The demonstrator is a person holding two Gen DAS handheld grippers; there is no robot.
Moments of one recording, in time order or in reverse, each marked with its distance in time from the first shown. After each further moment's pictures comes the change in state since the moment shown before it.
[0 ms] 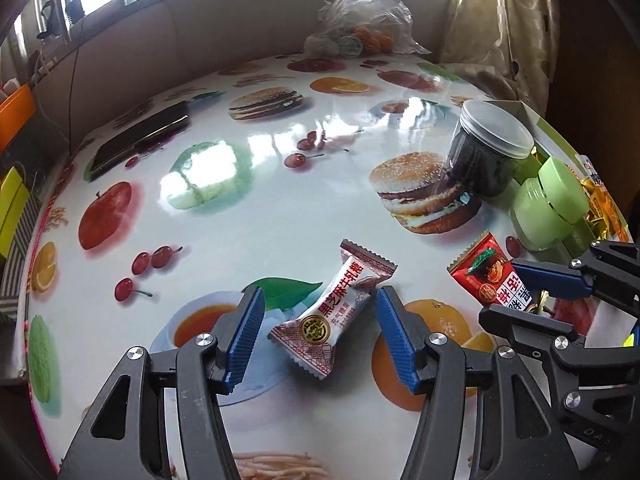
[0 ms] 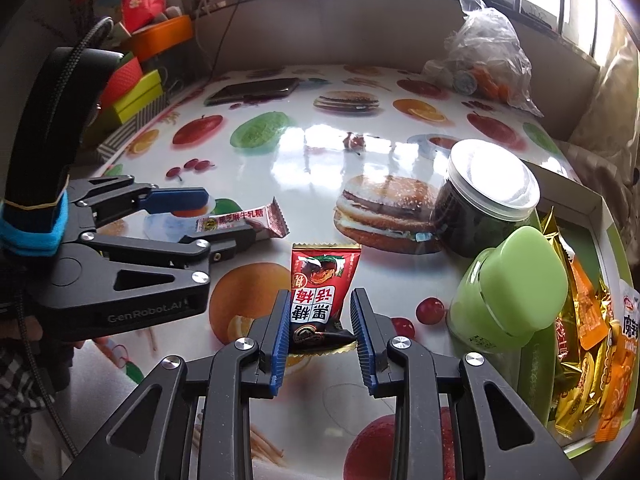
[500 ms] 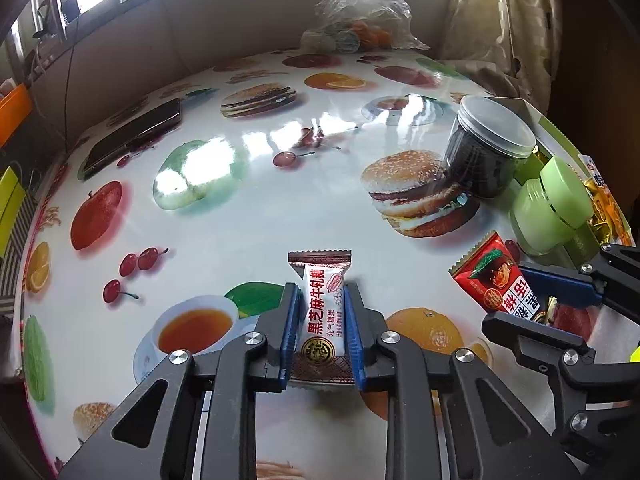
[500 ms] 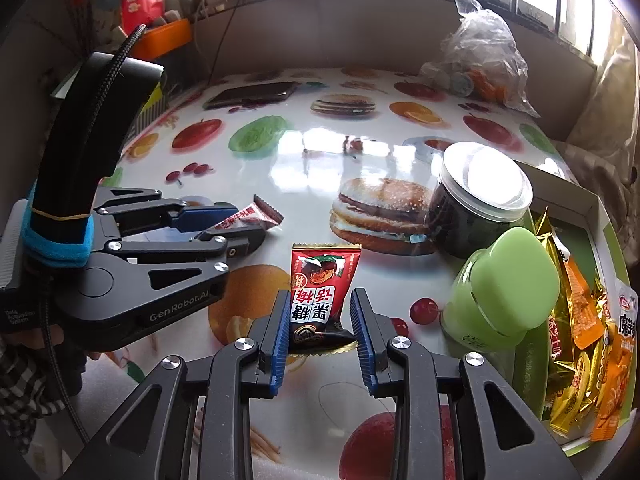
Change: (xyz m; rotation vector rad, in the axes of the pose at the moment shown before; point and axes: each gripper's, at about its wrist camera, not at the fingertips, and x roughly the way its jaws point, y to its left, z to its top) left arm 0.002 -0.005 0.003 -0.016 0.006 0.008; right arm -0.006 -0.002 0.000 0.001 -0.017 -0.003
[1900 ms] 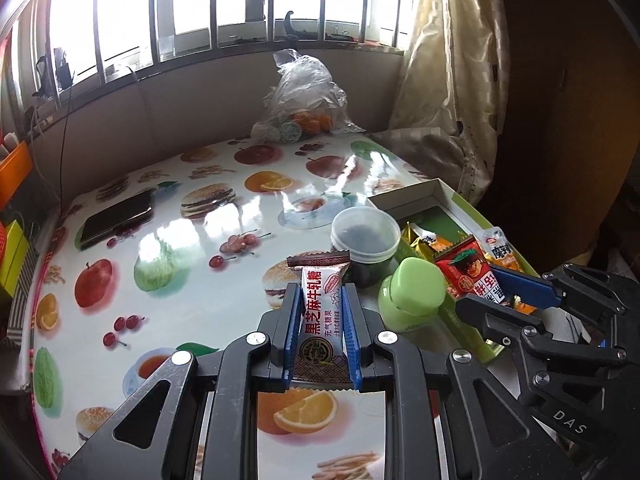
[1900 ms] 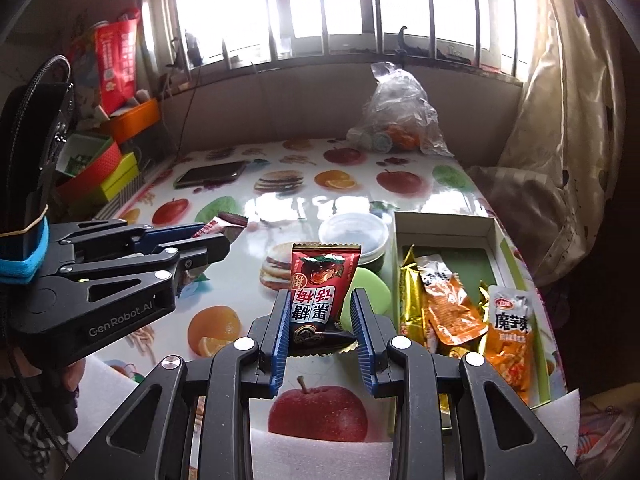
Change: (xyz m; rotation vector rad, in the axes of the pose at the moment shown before) left arm -0.093 -0.076 0.037 0.016 -0.210 -0.087; right arm -0.111 -0.059 -0.012 0.118 -0.209 -0.110
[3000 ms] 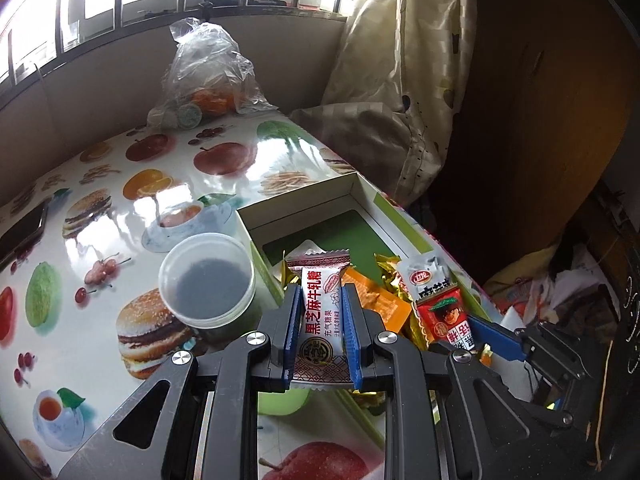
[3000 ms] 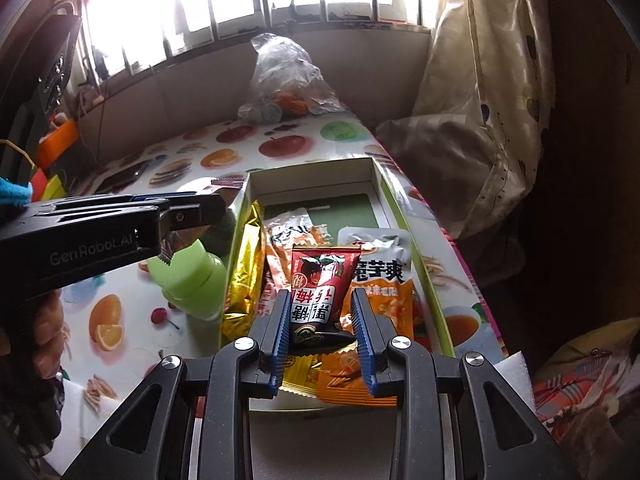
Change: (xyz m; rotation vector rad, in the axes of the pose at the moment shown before) left arm 0.088 -0.095 0.045 0.010 0.115 -0.173; right arm 0.013 -0.113 -0.036 0.174 0.068 -0.168
